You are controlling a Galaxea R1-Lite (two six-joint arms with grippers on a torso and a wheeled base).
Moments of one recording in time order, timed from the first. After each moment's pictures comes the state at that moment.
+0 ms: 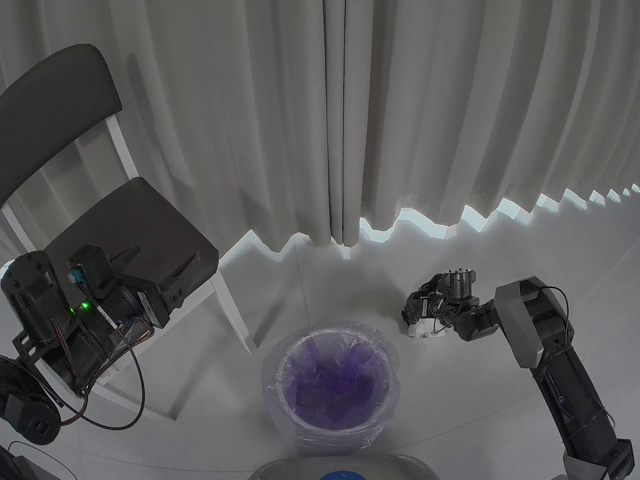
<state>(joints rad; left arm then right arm) -0.39 1.47 -0.29 -1.15 0.12 -0.05 0.14 3.07 -2.00 -0.50 0.02 0.16</state>
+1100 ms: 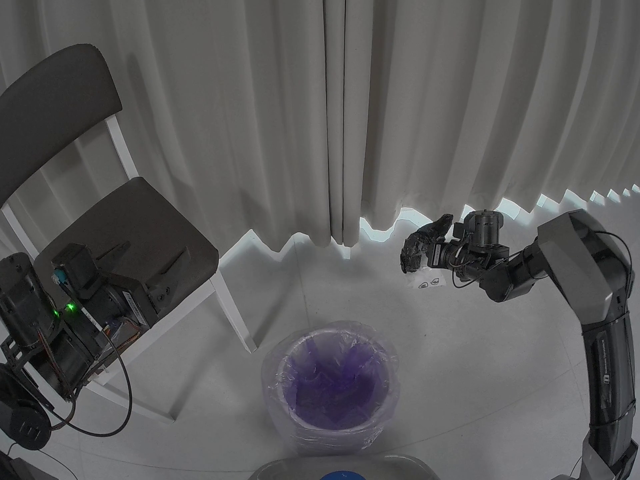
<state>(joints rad) -0.39 1.39 -0.26 -1.15 0.10 -0.05 0.19 2.50 -1.46 -0.67 0.10 0.21</state>
